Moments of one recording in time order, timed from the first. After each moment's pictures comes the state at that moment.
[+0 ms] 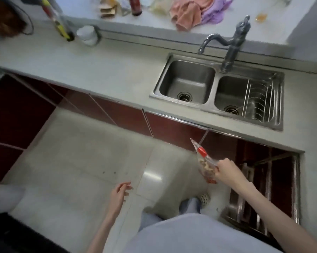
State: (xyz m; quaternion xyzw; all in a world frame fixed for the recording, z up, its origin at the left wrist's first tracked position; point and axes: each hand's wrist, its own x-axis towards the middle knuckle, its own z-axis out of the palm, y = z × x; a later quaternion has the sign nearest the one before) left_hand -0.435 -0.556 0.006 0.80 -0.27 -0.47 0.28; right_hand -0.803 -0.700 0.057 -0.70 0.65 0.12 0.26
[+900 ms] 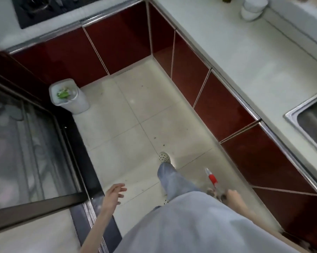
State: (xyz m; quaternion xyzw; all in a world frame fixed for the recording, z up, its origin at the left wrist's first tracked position) left_hand -0.193 -0.295 -0.039 0.80 0.13 -0.41 0.41; right_hand -0.472 -0.622 -0.024 -0.73 0.50 0.37 0.29
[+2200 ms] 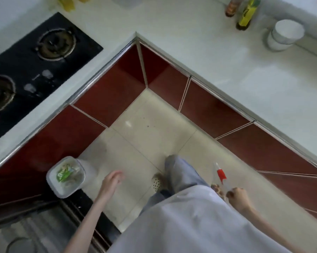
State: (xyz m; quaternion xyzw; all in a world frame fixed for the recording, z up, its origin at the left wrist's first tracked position) left_hand 0.469 -0.553 -0.035 0.82 -0.06 -0.49 0.29; right_hand 0.041 -0.760 -0.045 -0.63 0.63 0.30 0.33
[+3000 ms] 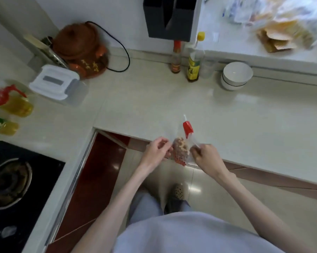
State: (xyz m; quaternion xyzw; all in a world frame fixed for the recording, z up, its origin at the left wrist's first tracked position) left_hand 0.499 -1.116 0.077 0.65 -0.45 -0.55 0.27; right_hand 0.296 -1.118 0.080 -0.66 0.64 -0.11 0.36
